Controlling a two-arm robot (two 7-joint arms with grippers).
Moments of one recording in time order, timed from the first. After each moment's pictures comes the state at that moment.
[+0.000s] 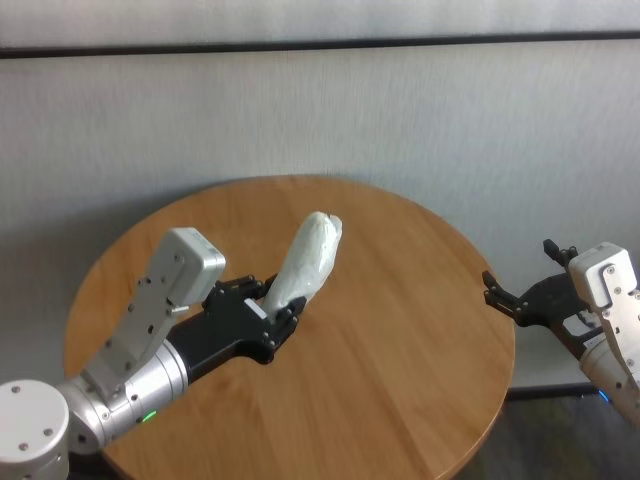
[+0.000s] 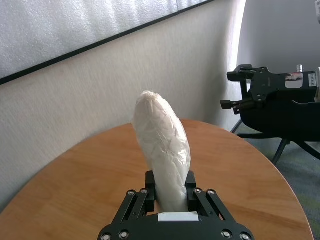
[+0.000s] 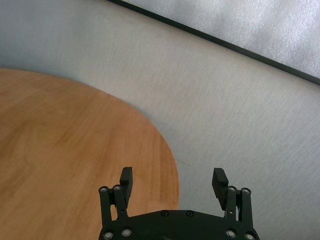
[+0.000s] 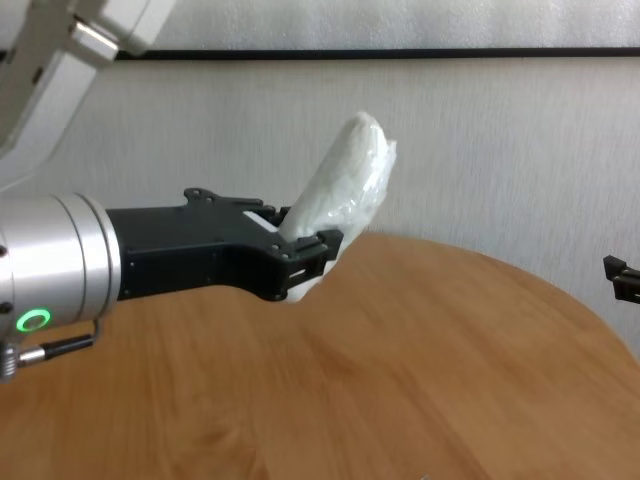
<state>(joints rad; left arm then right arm) -0.12 0.43 0.39 -1.77 -0.18 0.17 -0.40 0.20 0.60 -0.45 -1.41 0.25 -0.12 -0.03</state>
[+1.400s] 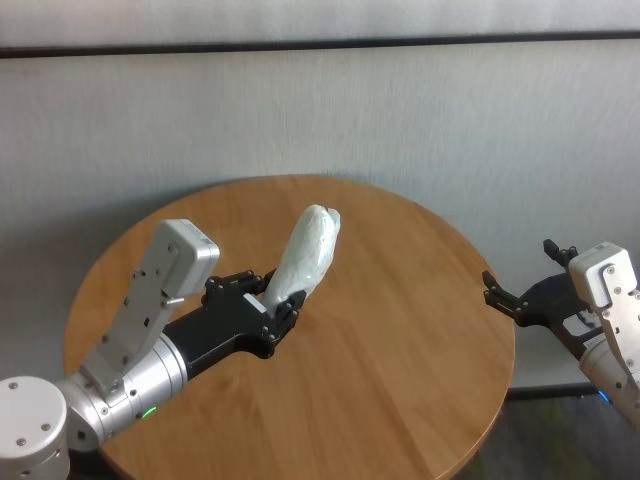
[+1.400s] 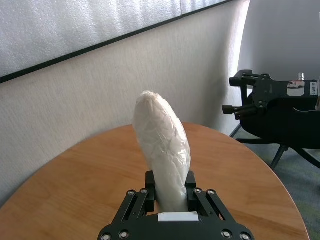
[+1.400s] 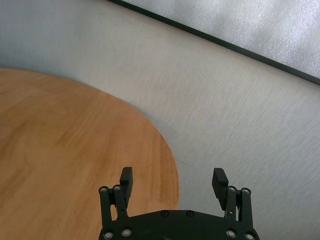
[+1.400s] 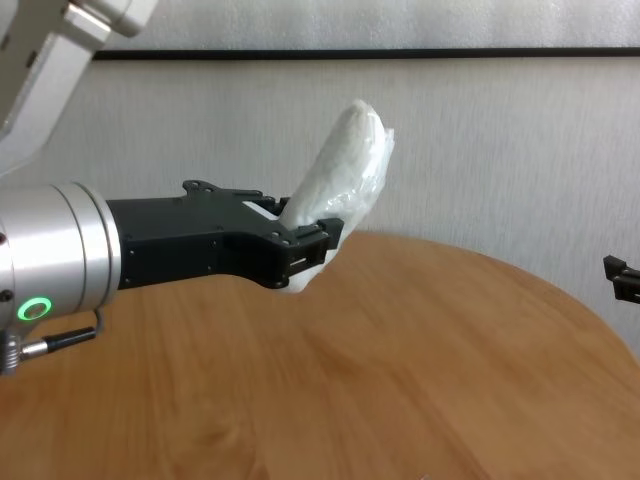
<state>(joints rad) -0.12 0.43 0.38 -1.78 -0.21 0.17 -0.39 0.20 0.60 -0.45 -1.41 0.25 -0.12 -0.03</state>
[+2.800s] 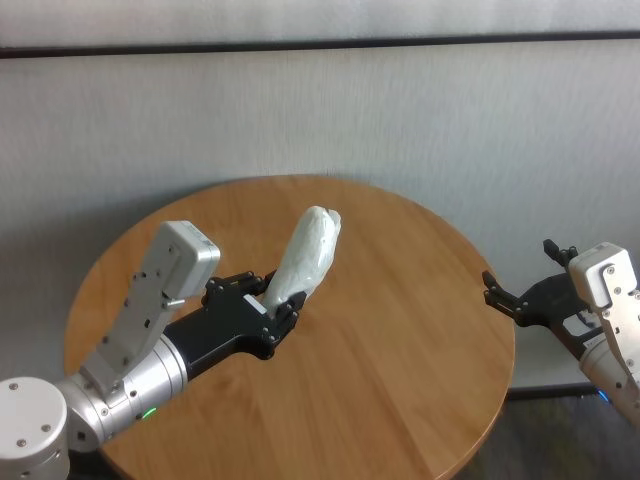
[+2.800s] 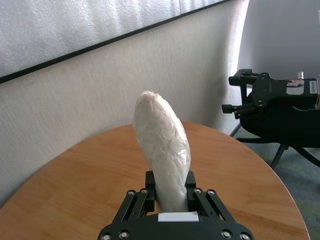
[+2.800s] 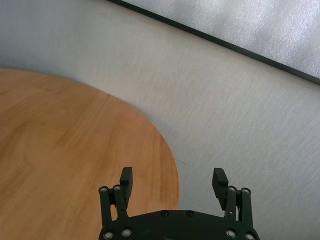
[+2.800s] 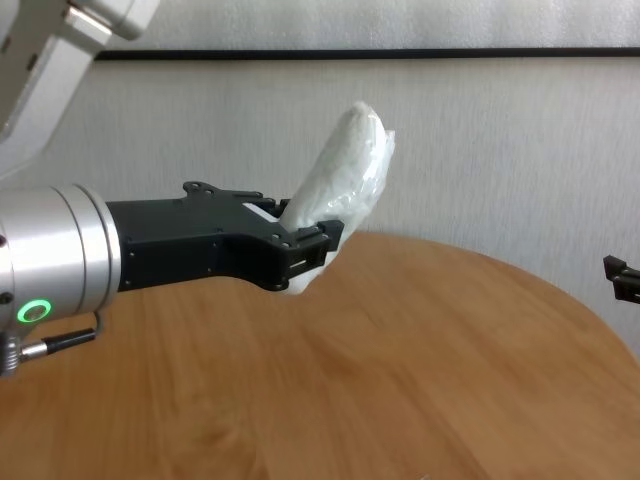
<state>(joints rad) -0.12 0.43 0.38 -1.78 -0.20 0.17 -0.40 0.20 0.60 -0.45 -1.41 0.25 -0.12 -0.03</state>
